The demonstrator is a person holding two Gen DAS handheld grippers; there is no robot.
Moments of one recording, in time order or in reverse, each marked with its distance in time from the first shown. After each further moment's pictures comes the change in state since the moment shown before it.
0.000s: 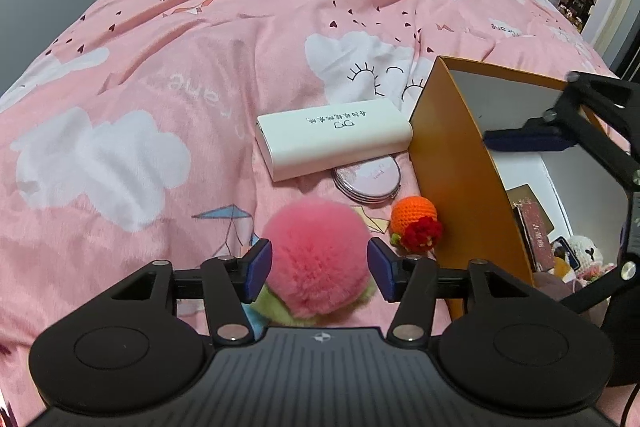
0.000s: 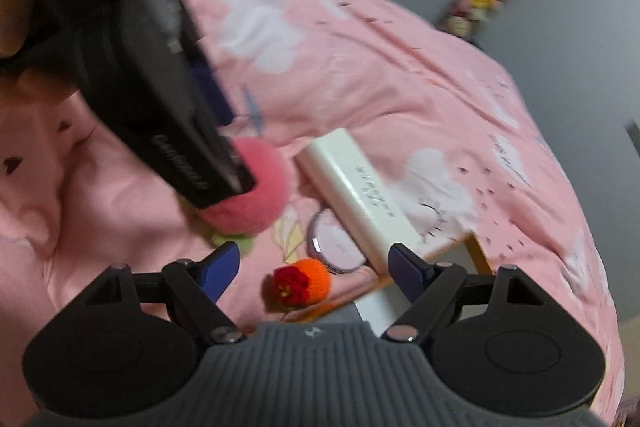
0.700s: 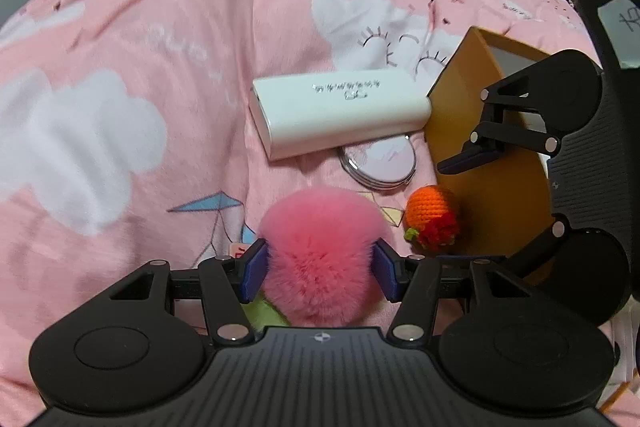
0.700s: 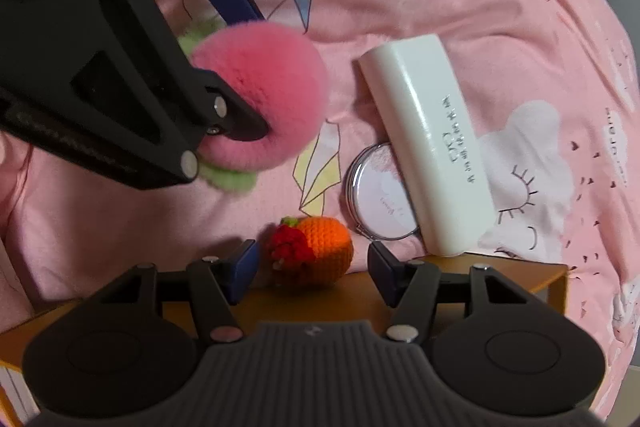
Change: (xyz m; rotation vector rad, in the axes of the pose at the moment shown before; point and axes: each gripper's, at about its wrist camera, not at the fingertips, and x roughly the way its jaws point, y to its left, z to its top) left arm 0.050 0.014 0.005 -0.060 0.114 -0.065; right arm 0.099 -0.019 0.016 -0.191 0.366 0.262
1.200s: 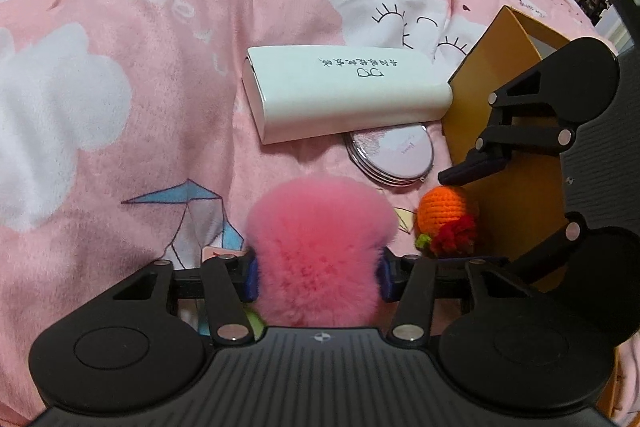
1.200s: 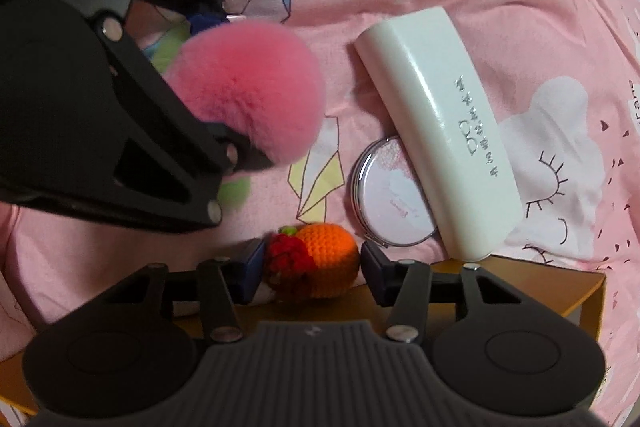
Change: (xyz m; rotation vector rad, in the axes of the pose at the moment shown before) left arm 0.034 0.002 -0.004 -0.037 0.012 -0.002; right arm 0.018 -0.006 0.006 0.064 0.032 0.065
